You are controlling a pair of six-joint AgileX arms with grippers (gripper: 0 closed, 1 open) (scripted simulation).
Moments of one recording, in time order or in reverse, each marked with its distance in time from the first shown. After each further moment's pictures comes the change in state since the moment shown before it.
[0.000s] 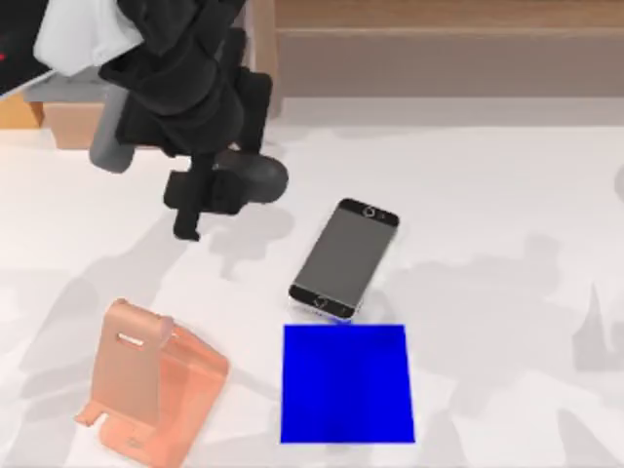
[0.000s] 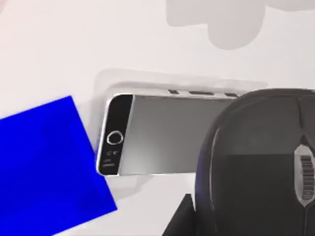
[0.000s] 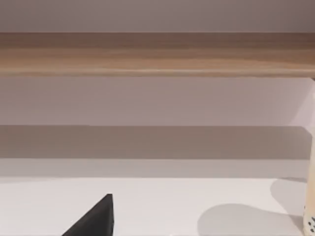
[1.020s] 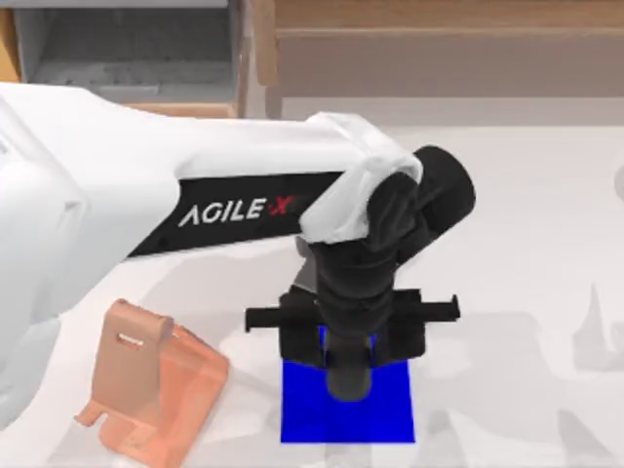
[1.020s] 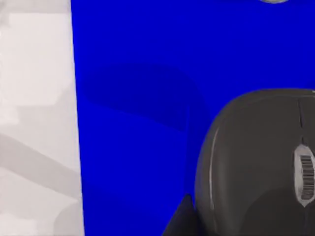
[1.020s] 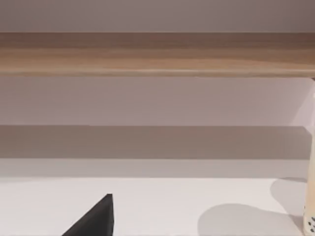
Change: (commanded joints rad) left arm -0.363 0.290 -0.061 0.001 -0.055 0.948; right arm 0.000 0.000 0.000 0.000 0.000 0.000
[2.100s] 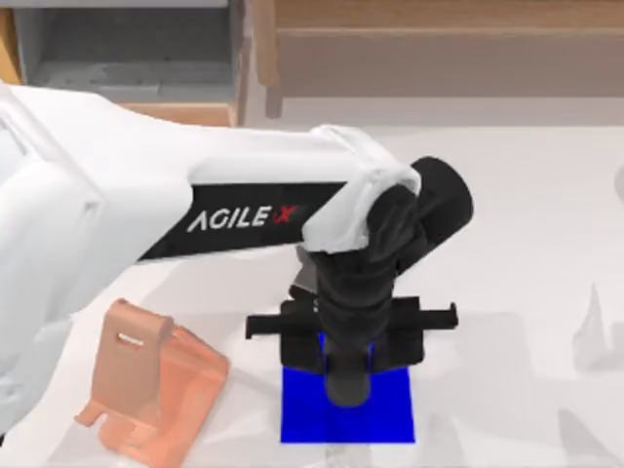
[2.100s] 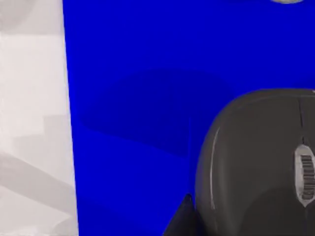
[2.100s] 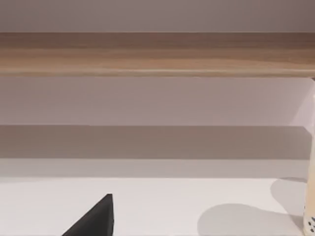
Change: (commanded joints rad) left arm 0.000 0.014 -0.021 0.035 0.000 0.001; right arm 0.000 0.000 0.000 0.000 0.000 0.000
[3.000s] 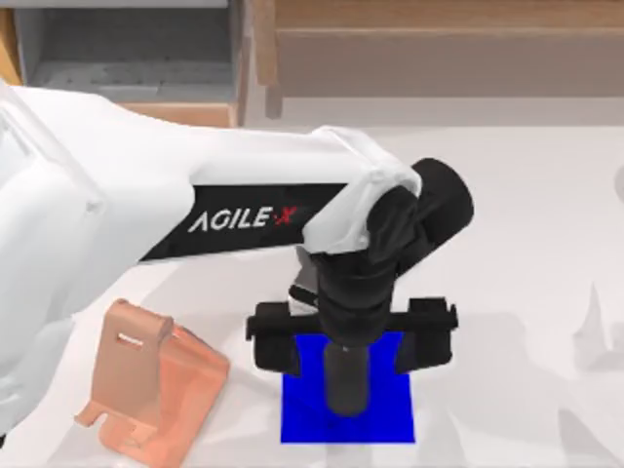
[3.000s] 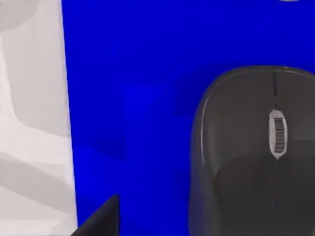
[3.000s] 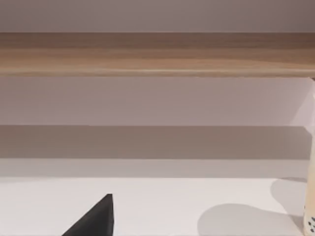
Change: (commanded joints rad) left arm 0.000 0.000 0.000 0.000 0.000 0.000; right arm 0.000 0.000 0.000 0.000 0.000 0.000
